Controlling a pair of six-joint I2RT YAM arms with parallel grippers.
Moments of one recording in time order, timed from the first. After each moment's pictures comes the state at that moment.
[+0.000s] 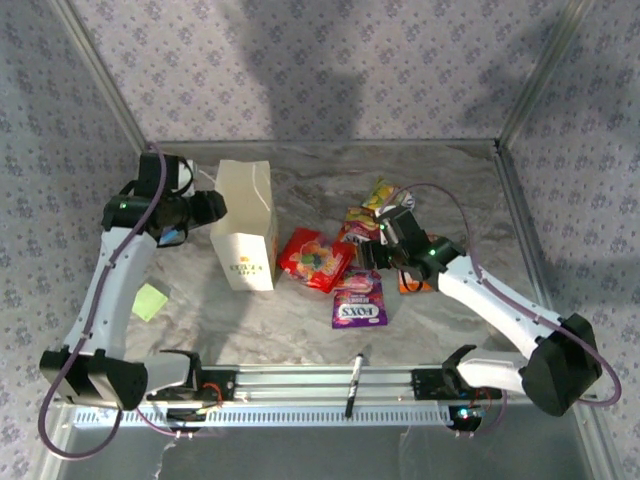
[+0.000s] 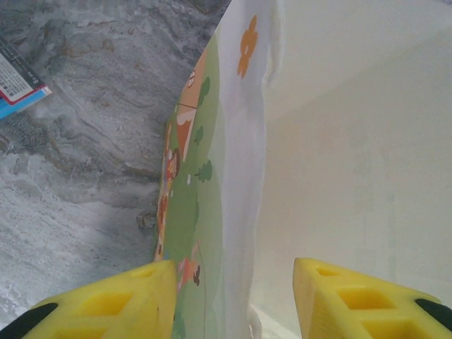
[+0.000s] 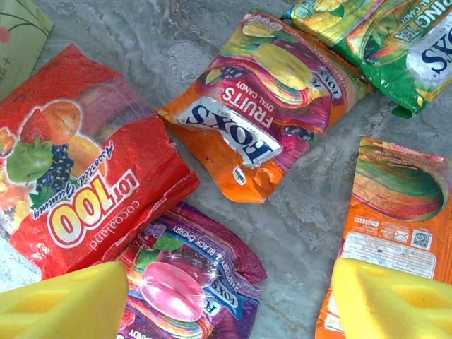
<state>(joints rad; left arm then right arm) -0.14 1.22 1.38 -1.03 0.17 -0.40 0.63 1.21 0.92 -0.59 0.14 0.30</state>
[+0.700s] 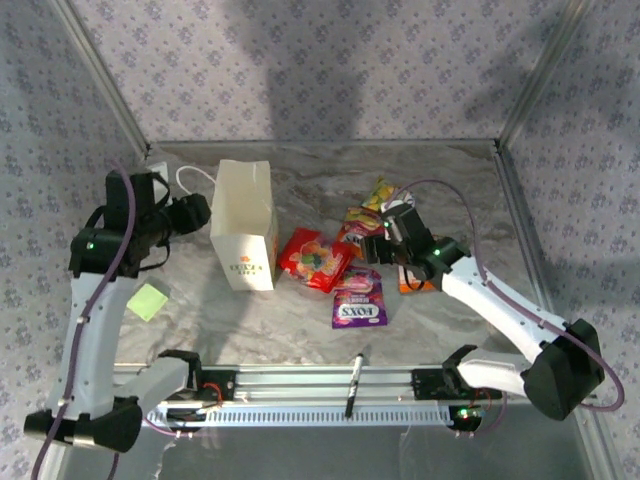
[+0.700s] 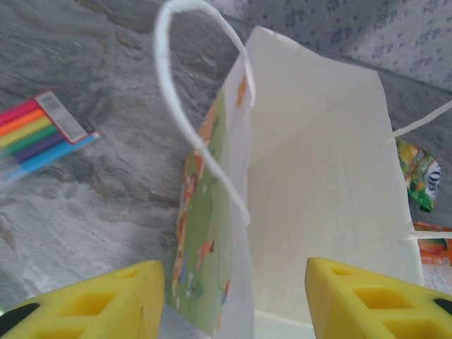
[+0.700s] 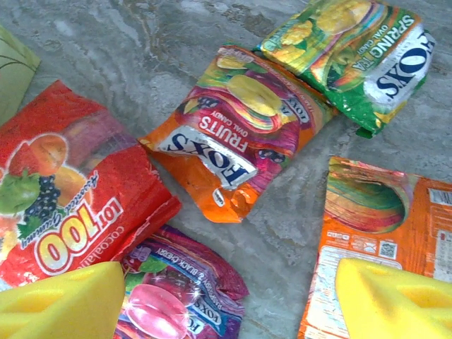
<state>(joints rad) -0.15 1.00 1.40 -1.07 0.05 -0.39 0.61 1.18 0.92 -0.57 0.20 0.31</state>
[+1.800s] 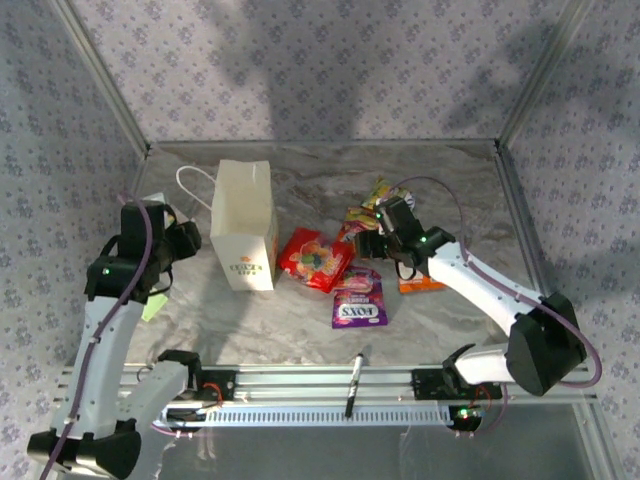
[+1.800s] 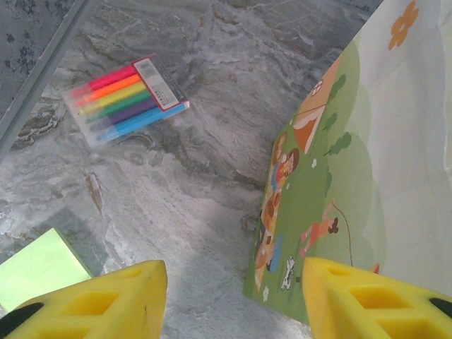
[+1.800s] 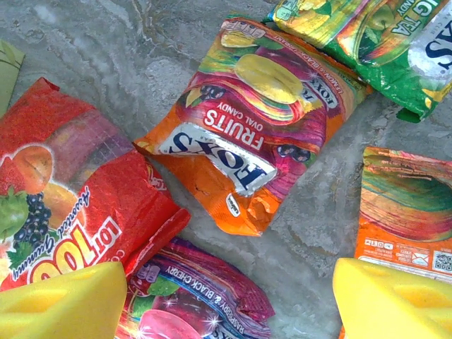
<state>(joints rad) -0.15 0.86 1.10 -0.98 -0.14 -0.40 0.57 1.33 0.96 -0.53 0.12 0.37</state>
